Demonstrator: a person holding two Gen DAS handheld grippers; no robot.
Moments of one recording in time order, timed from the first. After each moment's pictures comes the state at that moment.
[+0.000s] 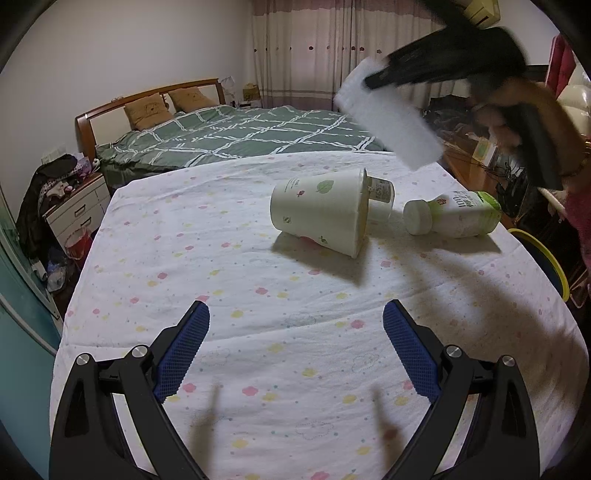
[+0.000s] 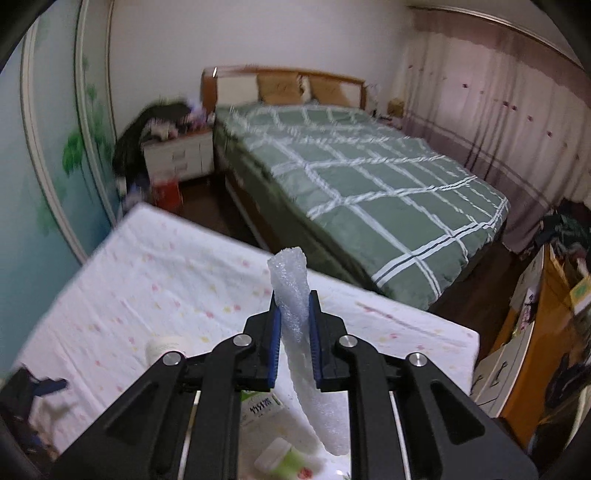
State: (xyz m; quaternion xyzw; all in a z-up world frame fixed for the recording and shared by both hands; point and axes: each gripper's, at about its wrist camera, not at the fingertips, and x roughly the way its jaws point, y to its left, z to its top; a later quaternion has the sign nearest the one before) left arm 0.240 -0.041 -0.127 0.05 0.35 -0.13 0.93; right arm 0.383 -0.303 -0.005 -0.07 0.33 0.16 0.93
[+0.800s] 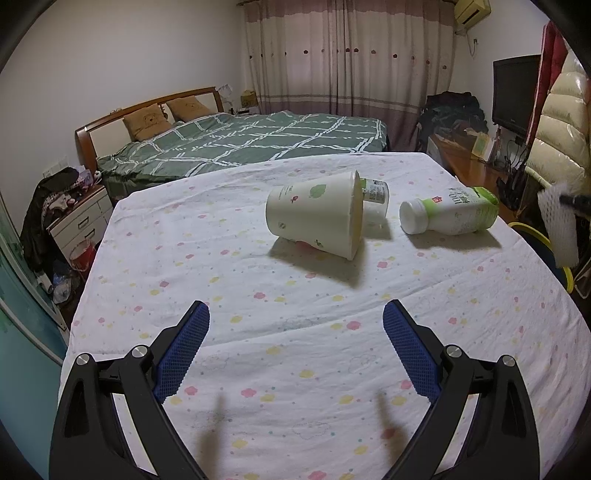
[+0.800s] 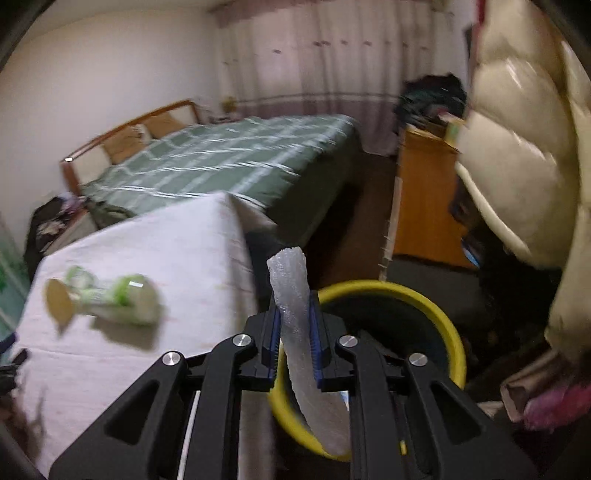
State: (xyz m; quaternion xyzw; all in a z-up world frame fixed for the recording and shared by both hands) left arm 0.233 -0.045 -0.123 0.07 0.34 -0.13 0.93; right arm 0.181 -0.600 -0.101 0.11 0.34 -0.12 0.93
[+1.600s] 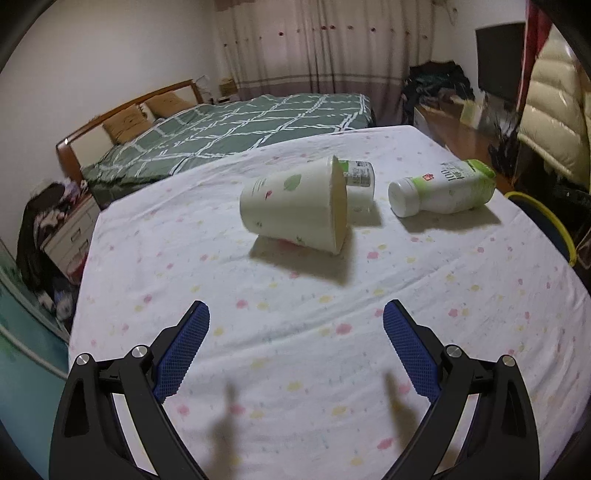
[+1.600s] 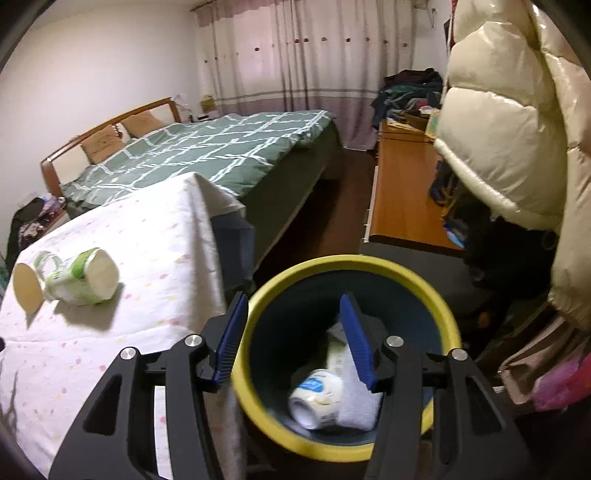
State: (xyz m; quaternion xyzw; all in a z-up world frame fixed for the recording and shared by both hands) left arm 0.256 -0.070 -0.123 0.13 0.37 -0.15 0.91; right arm 0.174 -0.593 -0.134 0.11 0.33 -0.12 0.93
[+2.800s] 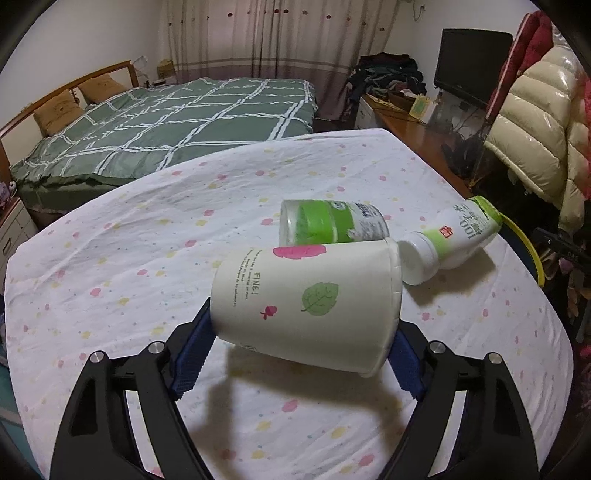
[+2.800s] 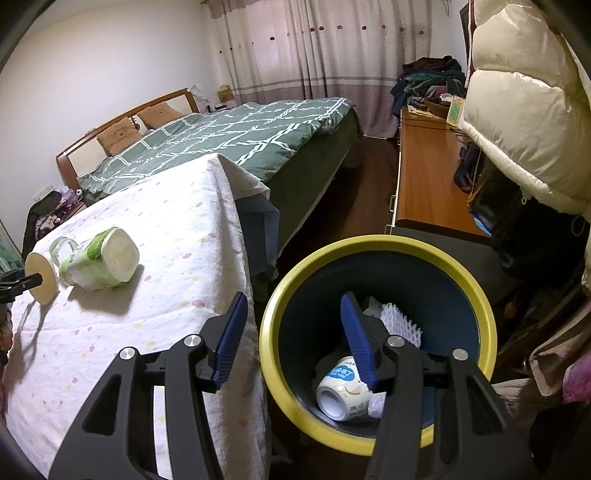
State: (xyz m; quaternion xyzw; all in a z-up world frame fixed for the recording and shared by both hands) left arm 0.378 -0.086 -0.132 0.09 0.41 -0.29 0.86; right arm 0.184 -0.582 -0.148 0.12 0.35 -0.09 0.92
